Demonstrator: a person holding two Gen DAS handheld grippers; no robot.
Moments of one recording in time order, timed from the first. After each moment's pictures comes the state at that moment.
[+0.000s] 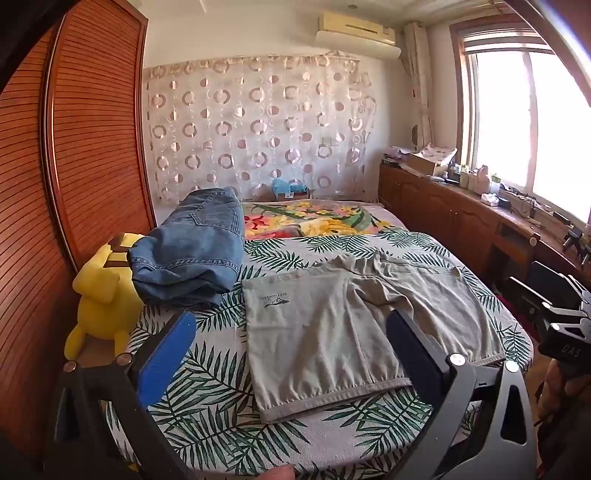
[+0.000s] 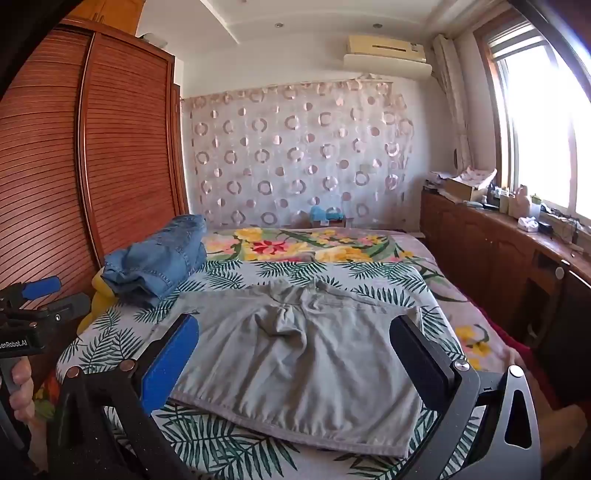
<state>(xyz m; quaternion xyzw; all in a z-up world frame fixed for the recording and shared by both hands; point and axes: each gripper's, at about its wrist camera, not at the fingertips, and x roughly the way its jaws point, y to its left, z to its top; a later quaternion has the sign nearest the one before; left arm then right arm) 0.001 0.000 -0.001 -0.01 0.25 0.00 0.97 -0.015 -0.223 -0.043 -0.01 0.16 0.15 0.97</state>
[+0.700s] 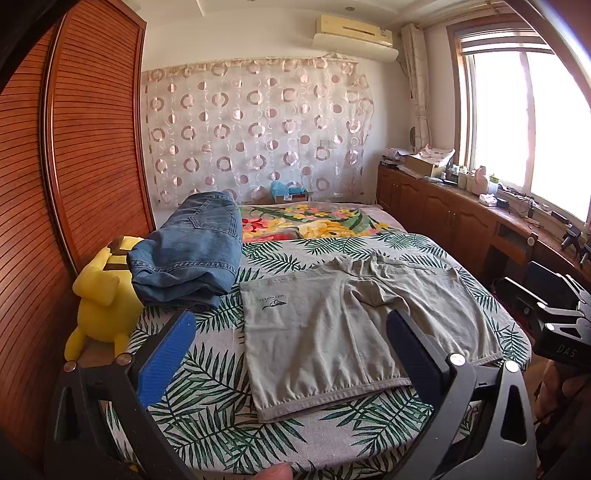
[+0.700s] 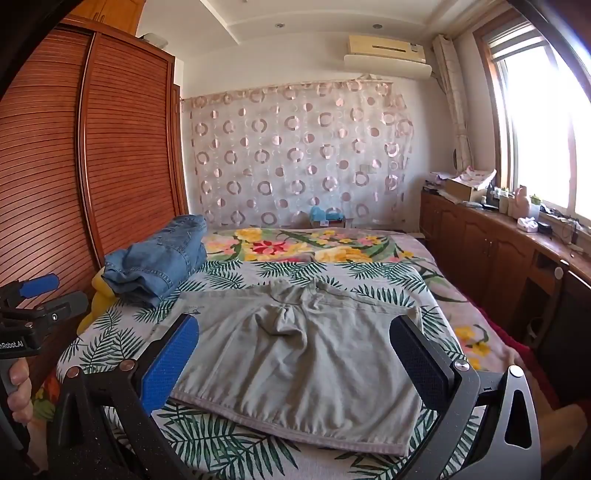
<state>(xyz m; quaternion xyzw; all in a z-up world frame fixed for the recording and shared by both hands) -0.006 0.000 0.006 -0.01 0.24 0.00 0.97 -0.016 -0.223 -0.044 -0.01 0.16 0.15 0.98</state>
